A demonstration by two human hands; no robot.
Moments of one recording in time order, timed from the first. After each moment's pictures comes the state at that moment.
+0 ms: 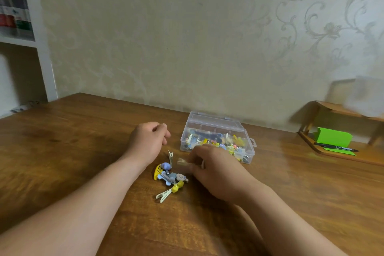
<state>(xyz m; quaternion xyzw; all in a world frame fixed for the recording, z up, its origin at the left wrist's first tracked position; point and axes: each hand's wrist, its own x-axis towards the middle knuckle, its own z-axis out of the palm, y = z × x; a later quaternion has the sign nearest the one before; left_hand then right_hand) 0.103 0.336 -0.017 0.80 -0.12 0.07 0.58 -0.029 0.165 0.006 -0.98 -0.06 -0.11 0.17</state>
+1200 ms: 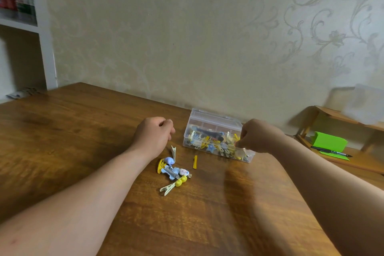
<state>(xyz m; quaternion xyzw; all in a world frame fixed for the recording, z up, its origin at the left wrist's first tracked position) 0.096 0.336 -0.013 0.82 -0.13 0.07 0.55 0.015 0.068 0.056 -0.98 0.19 -0.03 -0.01</state>
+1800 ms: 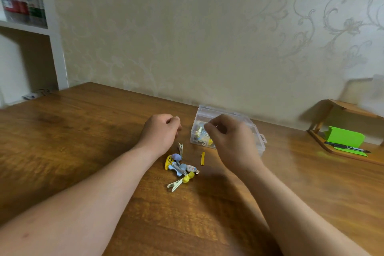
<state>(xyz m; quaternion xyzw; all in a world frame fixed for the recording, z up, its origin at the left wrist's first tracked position) 0.093 0.335 -0.013 0.83 -0.13 0.07 0.54 -0.005 0.168 0.012 -0.89 0.05 -0.30 0.32</state>
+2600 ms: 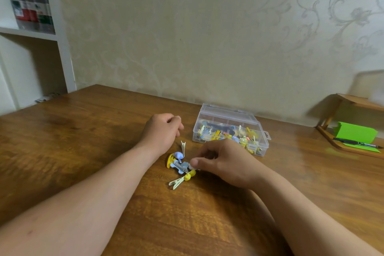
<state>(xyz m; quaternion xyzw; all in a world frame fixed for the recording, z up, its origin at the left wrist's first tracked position) 0.090 0.337 -0.011 0.82 -0.13 0.06 0.55 -0.026 0.159 0.005 -0.95 -0.06 -0.01 0.31</state>
